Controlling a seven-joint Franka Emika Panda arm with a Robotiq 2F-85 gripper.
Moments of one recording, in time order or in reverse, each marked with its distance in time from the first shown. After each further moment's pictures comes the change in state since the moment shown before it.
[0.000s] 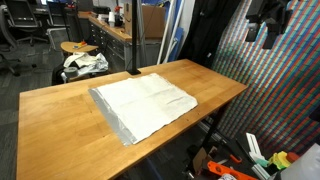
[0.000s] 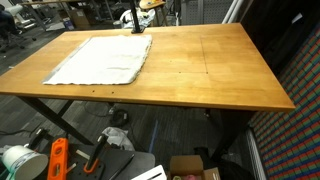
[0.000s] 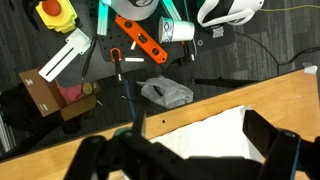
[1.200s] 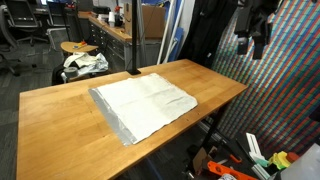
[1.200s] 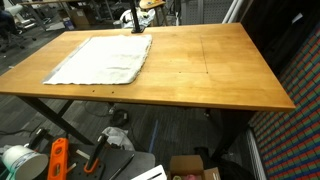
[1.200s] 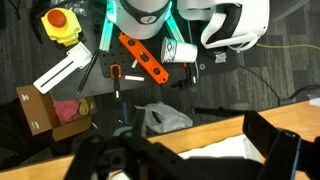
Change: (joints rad) arm 0.026 0.154 0.012 0.020 0.004 -0.038 -0.075
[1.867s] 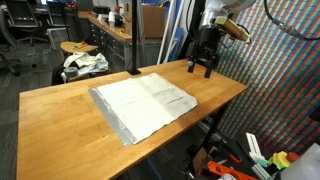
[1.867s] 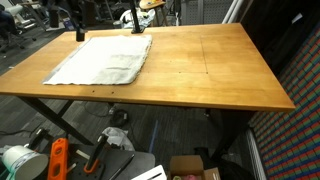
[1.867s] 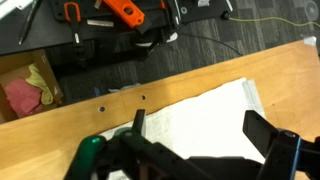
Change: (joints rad) arm -0.018 0.445 -0.008 0.078 0.211 0.347 -0.071
